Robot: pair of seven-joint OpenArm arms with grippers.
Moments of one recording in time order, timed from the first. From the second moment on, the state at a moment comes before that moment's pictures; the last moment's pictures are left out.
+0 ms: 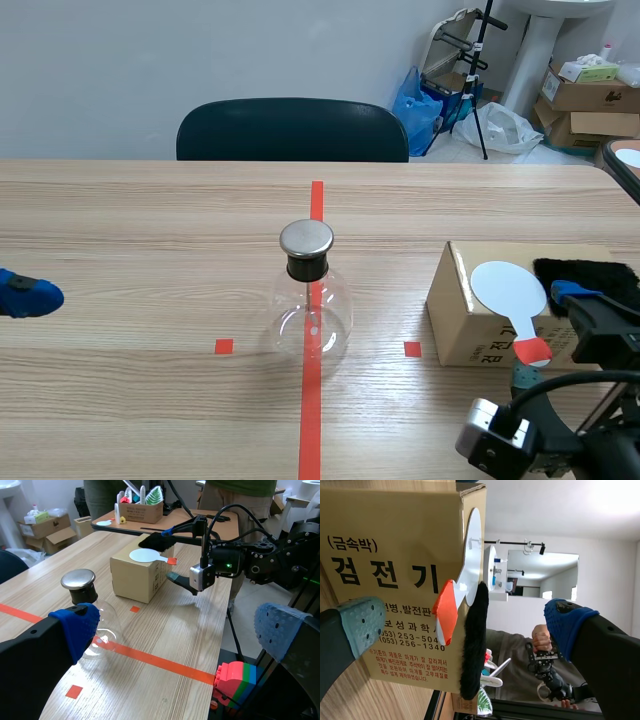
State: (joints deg) left arm 55.6 -58.1 -7.1 107.1 -6.5 -40.3 -54.1; right arm -30.6 3.8 10.4 78.0 -81.6 -36.8 20.4
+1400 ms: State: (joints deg) left arm 55.7 -57.1 -7.1 112.5 -22.9 -19.7 -33.7; right arm -57.3 25.0 16.6 111.9 -25.4 -8.6 26.4
